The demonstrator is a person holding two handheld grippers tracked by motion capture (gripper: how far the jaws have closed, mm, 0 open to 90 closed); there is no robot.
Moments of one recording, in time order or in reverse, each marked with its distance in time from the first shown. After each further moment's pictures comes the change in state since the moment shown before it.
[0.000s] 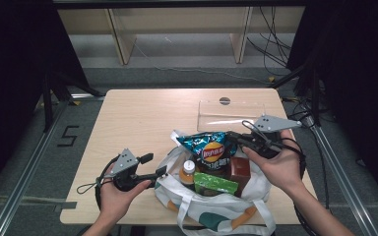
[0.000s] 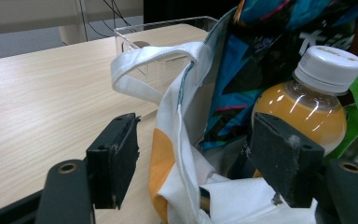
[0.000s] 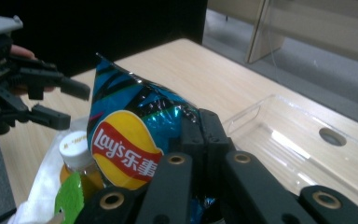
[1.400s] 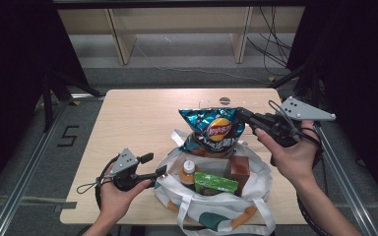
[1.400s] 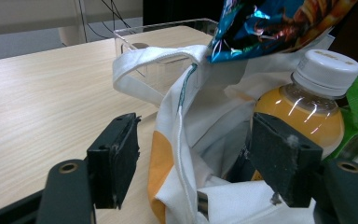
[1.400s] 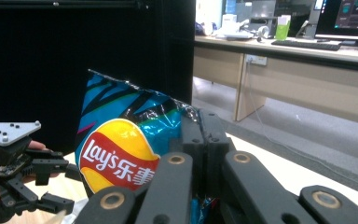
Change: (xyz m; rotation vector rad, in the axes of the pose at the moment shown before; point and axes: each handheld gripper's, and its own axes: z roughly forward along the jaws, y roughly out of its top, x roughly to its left) left arm 0.000 0.000 0.001 -0.005 -0.003 -0.006; right arm -0.008 0.035 -0.033 -0.287 -0.055 0.019
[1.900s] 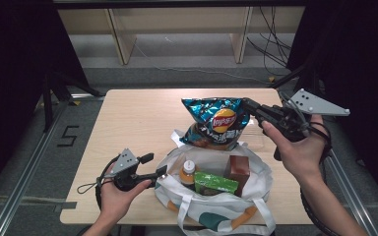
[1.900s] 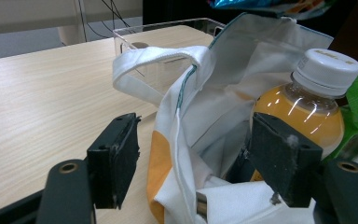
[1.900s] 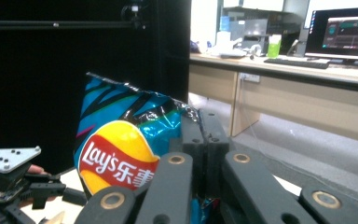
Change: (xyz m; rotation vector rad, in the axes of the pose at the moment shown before) left arm 0.000 0.000 0.001 -0.004 -0.010 0.003; right arm -0.002 0.019 -0.010 -0.056 -0.023 0.004
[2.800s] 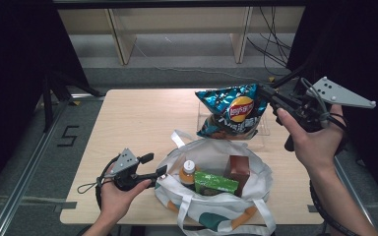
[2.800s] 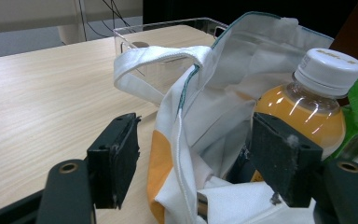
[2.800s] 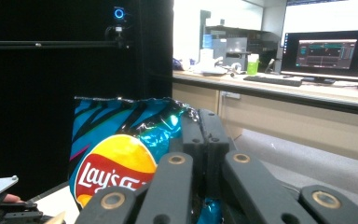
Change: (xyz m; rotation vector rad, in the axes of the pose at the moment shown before) left arm 0.000 0.000 0.000 0.008 0.008 -0.015; right arm -0.016 0.022 -0.016 -0.066 -0.048 -0.017
